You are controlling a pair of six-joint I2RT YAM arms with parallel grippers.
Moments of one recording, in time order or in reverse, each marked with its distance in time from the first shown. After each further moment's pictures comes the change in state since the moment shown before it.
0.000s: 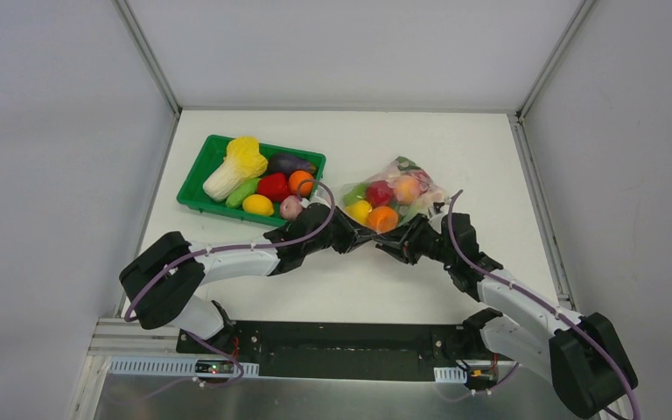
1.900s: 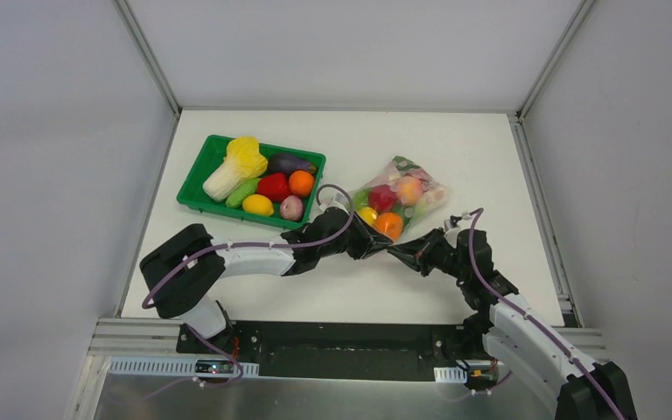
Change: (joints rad) left arm -0.070 0.111 0.069 0.026 0.020 -0.036; right arm -0.070 -0.260 -0.118 -0.116 0.007 0.048
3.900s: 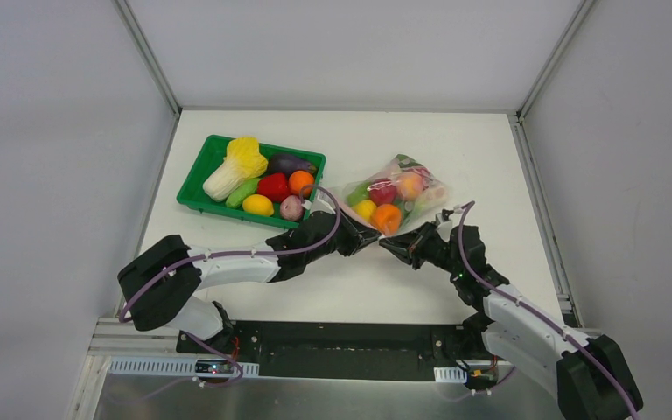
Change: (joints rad) left arm -0.005 -0.131 -0.081 0.042 -0.119 0.060; right arm 0.066 0.146 0.013 0.217 0.028 0.077
